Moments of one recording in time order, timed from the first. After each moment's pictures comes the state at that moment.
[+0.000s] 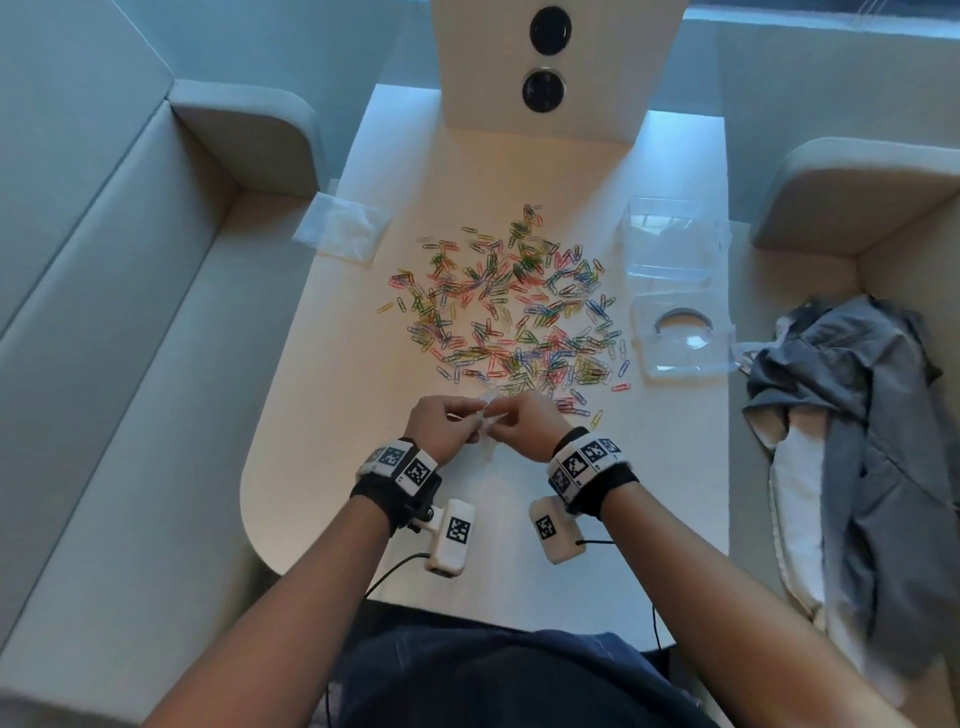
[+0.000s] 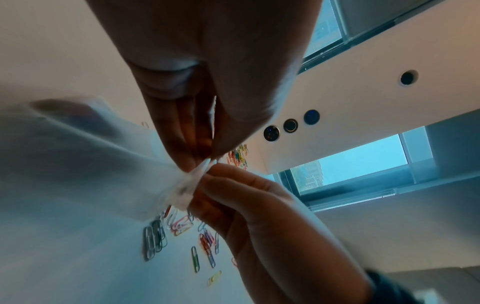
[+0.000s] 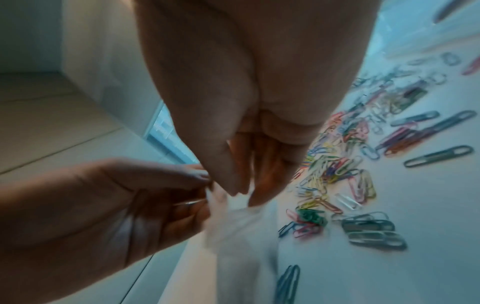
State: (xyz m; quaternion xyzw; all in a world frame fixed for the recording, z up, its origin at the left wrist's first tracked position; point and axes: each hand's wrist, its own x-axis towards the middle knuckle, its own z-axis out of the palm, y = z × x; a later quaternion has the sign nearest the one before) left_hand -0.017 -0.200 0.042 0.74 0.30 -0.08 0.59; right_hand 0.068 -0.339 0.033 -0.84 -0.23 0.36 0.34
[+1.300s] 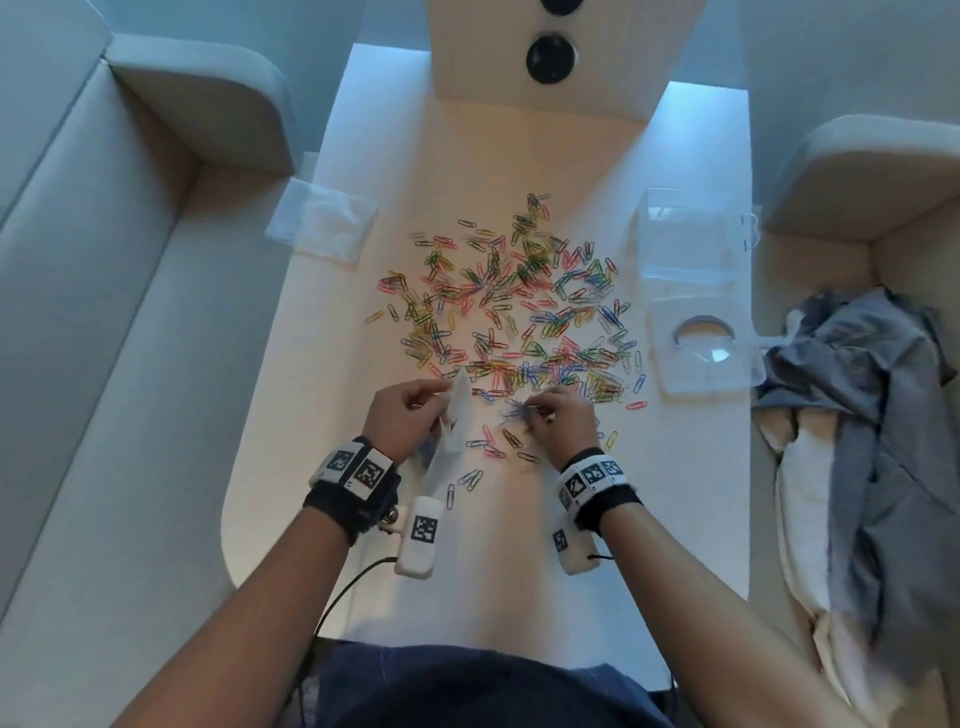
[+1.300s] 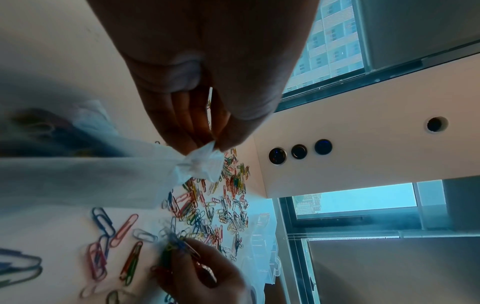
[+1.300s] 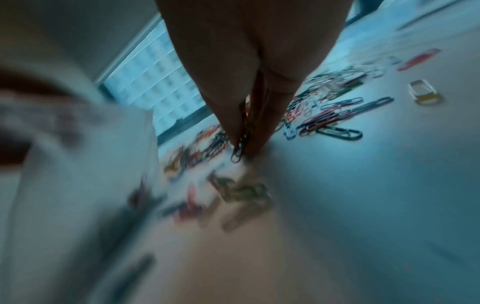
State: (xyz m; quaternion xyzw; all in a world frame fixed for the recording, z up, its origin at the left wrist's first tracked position) left_hand 0.018 -0.134 0.032 0.71 0.35 -0.05 0.61; right_hand 0.110 -0.338 -0.041 -0.91 -0.13 0.15 0.36
